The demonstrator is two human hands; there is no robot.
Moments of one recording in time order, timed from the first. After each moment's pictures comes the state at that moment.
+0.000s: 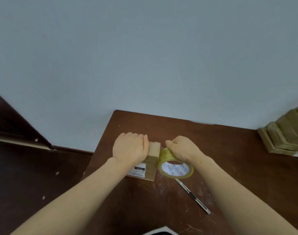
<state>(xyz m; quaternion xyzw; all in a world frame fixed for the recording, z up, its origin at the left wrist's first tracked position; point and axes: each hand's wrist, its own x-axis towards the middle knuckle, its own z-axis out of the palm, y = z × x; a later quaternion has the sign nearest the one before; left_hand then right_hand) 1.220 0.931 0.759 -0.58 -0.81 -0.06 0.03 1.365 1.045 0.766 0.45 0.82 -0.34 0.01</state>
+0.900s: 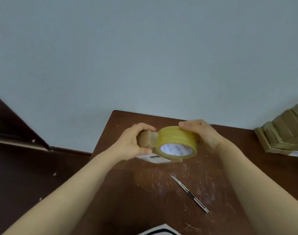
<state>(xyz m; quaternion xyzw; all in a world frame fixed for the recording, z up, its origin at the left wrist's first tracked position) 1.201 0.928 0.773 -0.55 -0.67 -0.39 -0.32 1.399 1.074 0.809 0.28 0.64 -0.70 -0.12</state>
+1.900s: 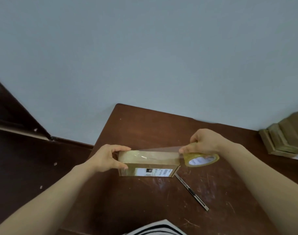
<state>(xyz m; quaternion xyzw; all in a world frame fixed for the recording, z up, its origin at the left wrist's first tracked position) 1.147 0.865 0.689 -0.47 -0.74 -0.31 -0.37 1.407 1.098 0.775 0.34 0.90 -0.25 0.12</state>
